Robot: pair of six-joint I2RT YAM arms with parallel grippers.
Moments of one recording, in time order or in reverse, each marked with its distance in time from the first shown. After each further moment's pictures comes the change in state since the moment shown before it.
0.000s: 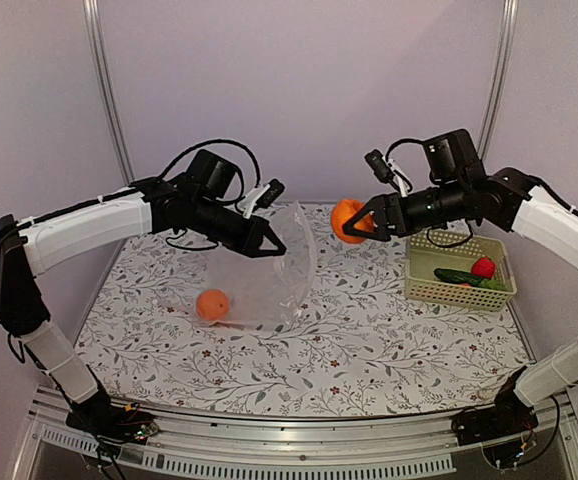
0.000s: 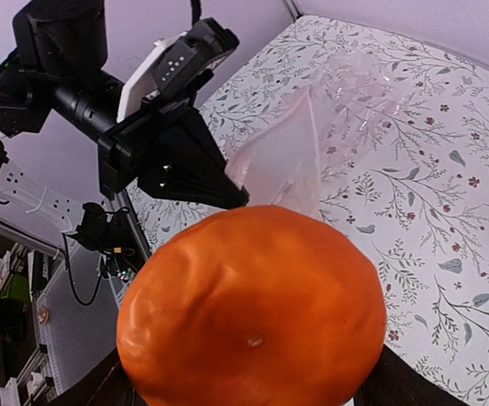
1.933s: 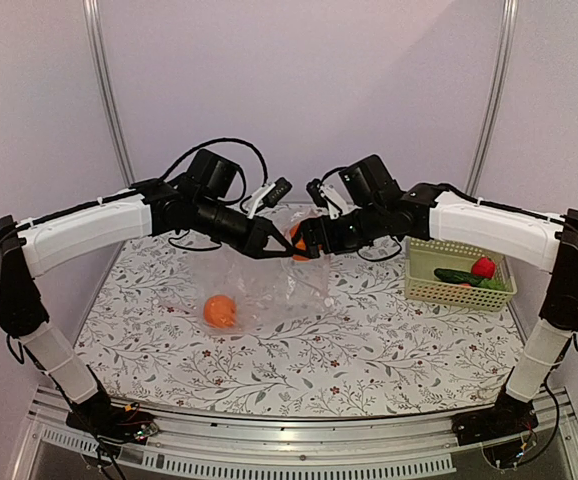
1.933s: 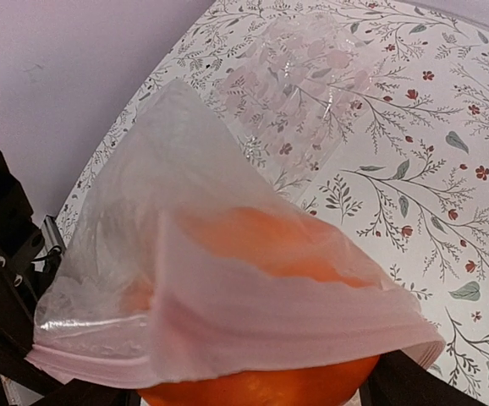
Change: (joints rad) left arm -0.023 -0.008 -0.010 0.051 0.117 0.022; right arm 0.163 0.372 0.124 0.174 0.248 0.139
